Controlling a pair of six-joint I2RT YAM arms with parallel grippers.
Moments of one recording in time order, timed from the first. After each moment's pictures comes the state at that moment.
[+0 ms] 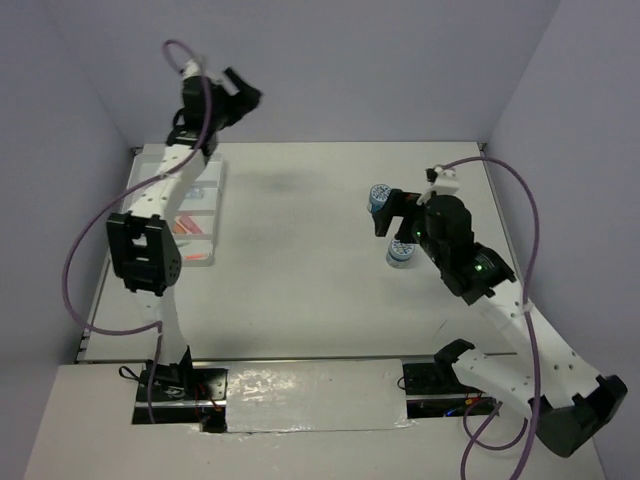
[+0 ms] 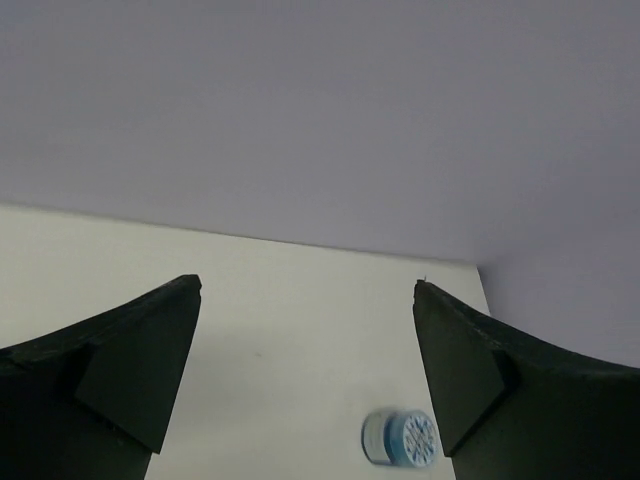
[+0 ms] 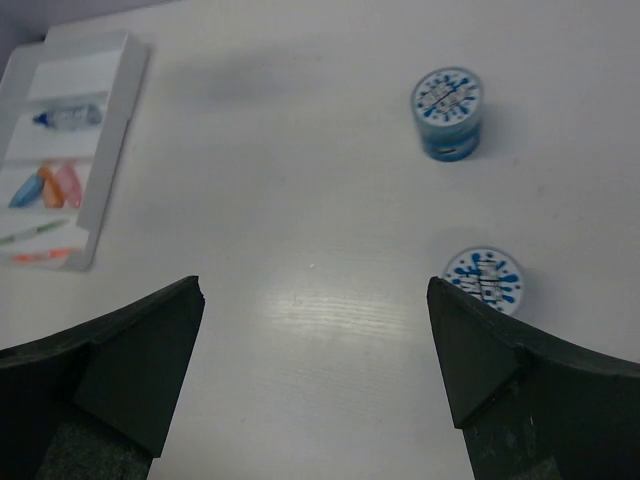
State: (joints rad) left arm -0.08 1.97 1.86 -0.09 0.03 -0.76; right arm 0.51 0.92 0.96 -0.41 0.21 0.45
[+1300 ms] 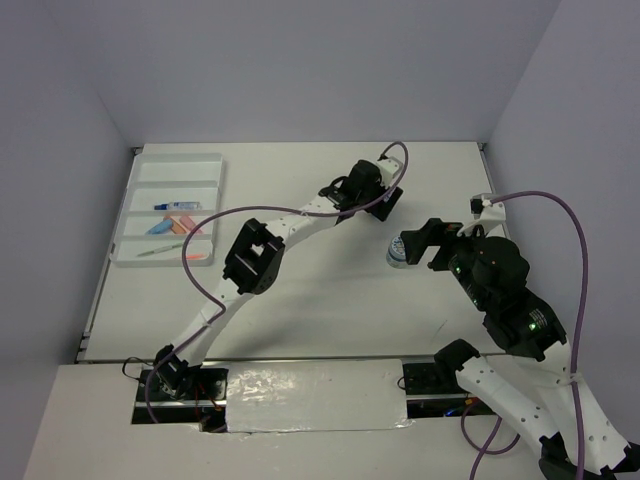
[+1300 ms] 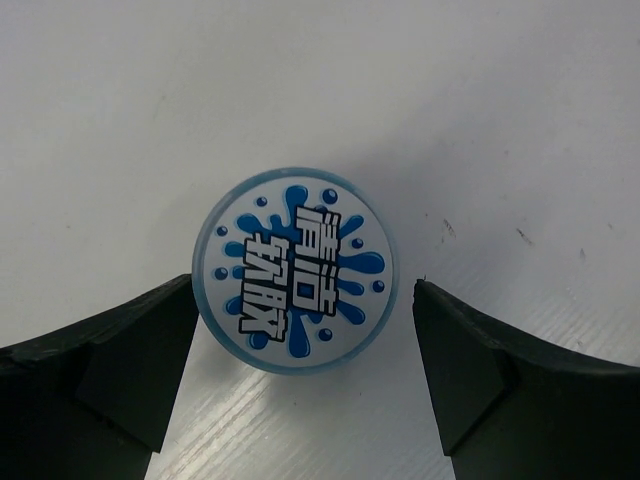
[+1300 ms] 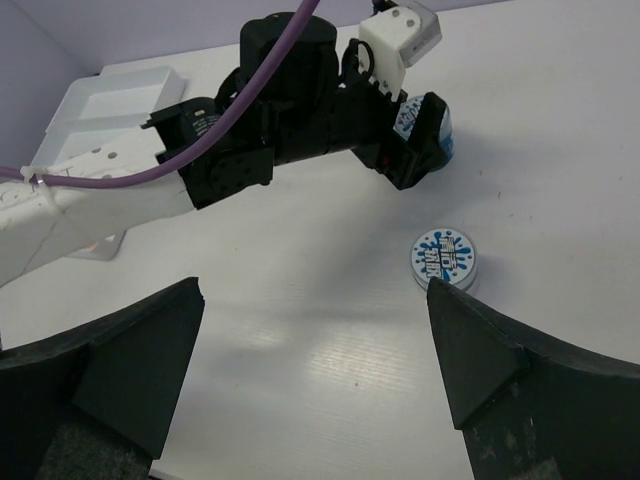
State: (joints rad) left arm -0.74 2.62 2.31 -0.21 0.01 0.01; right arm 0.51 0.56 0.95 -0.61 0.24 0.40
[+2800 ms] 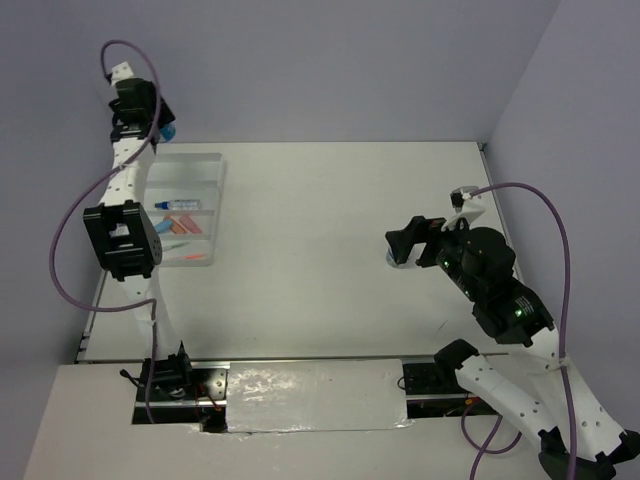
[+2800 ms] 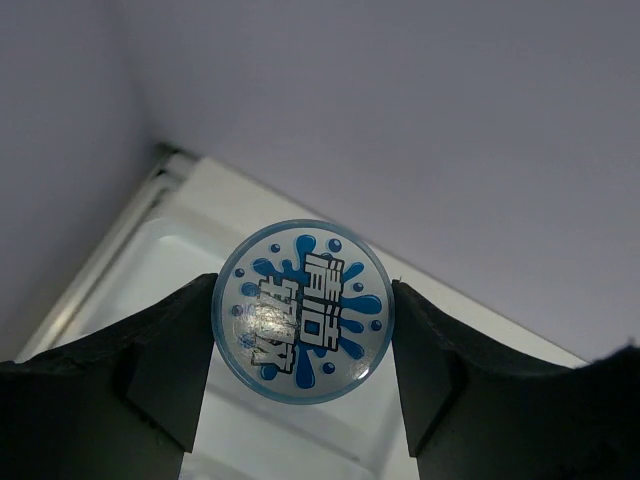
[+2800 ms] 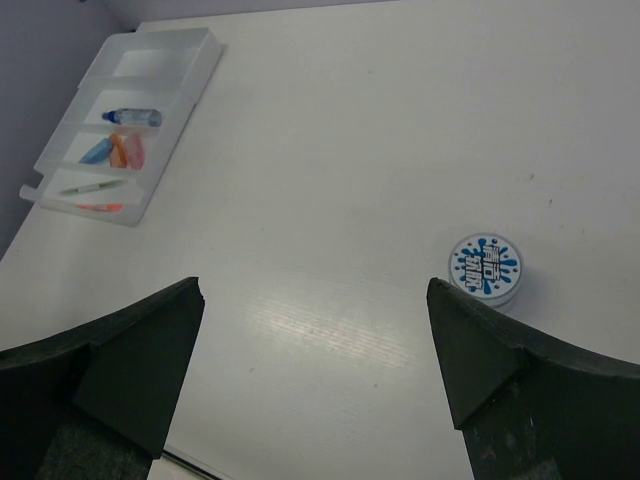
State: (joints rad) left arm 0.11 2.15 2.10 -0.24 -0.21 -0.30; right arm 0.51 0.61 0.92 -0.55 0.13 0.37
